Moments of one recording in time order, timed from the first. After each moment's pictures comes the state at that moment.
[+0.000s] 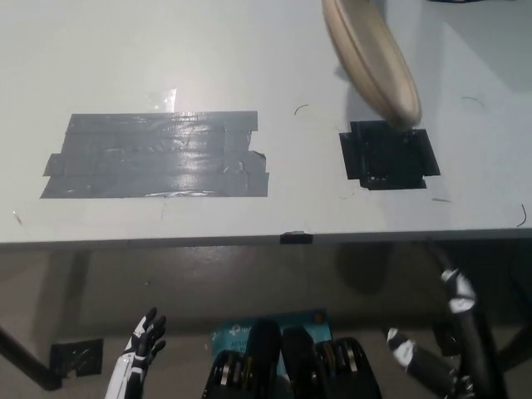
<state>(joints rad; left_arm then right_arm) 0.15 0.07 -0.02 0.09 0.06 -0.19 -0.02 0.14 -0.06 0.16 -0.44 -0.52 -0.13 -0.11</state>
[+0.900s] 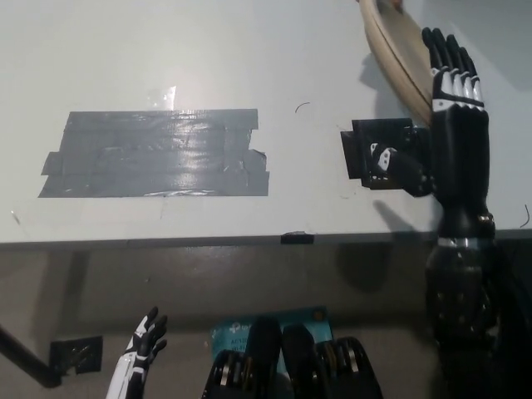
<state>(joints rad) 0.14 0.07 -0.02 0.09 0.06 -0.20 -0.02 -0.47 -0.04 0.07 -0.02 -0.86 -0.07 -0.28</state>
